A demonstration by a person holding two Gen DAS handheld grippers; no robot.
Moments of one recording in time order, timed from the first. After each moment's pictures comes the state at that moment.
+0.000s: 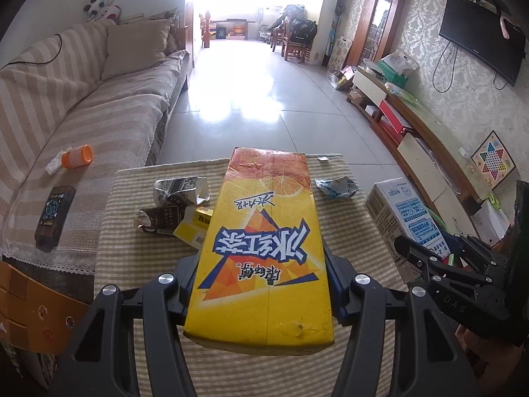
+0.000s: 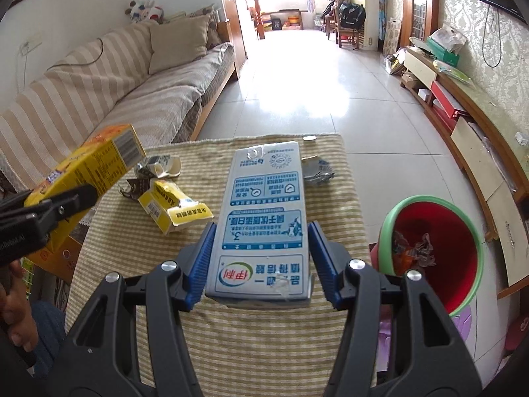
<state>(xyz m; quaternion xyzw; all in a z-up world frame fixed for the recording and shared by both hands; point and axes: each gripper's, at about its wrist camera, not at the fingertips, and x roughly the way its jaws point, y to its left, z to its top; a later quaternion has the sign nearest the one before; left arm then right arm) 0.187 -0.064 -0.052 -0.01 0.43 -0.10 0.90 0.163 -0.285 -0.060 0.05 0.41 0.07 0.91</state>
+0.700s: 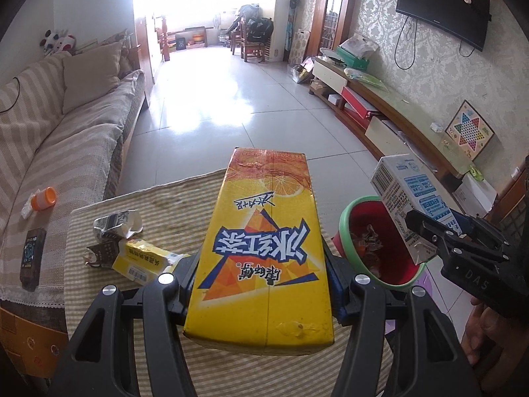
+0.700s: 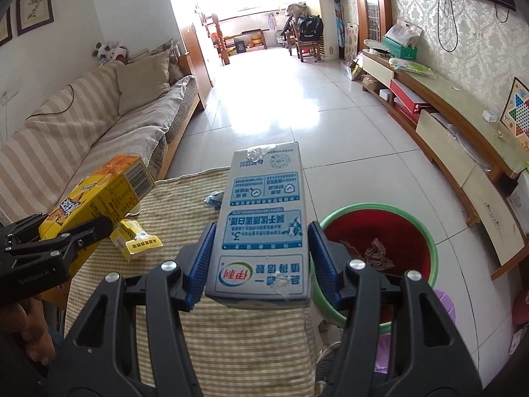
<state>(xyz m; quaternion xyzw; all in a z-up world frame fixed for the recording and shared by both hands) 0.191 -0.181 -0.036 0.04 0.42 -0.17 0.89 0.143 -0.390 -0.034 0.10 0.37 0.00 0.92</state>
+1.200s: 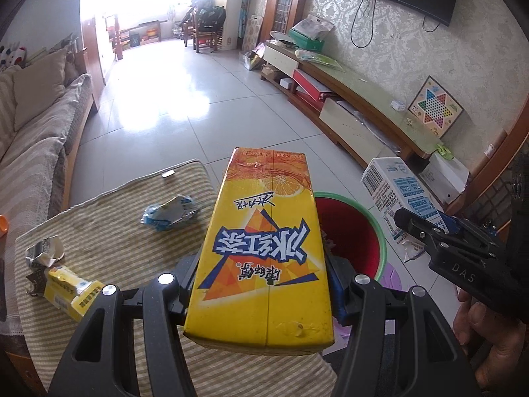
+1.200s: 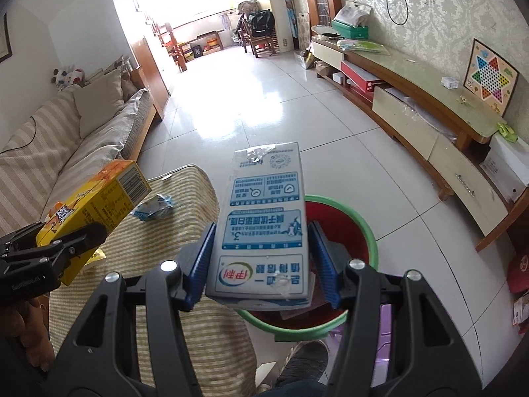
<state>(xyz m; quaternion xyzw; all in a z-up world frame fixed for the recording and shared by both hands) 0.209 -0.303 -0.064 0.05 0.44 -0.26 0.86 0.131 -0.507 -0.063 0.15 0.38 -0.07 0.91</state>
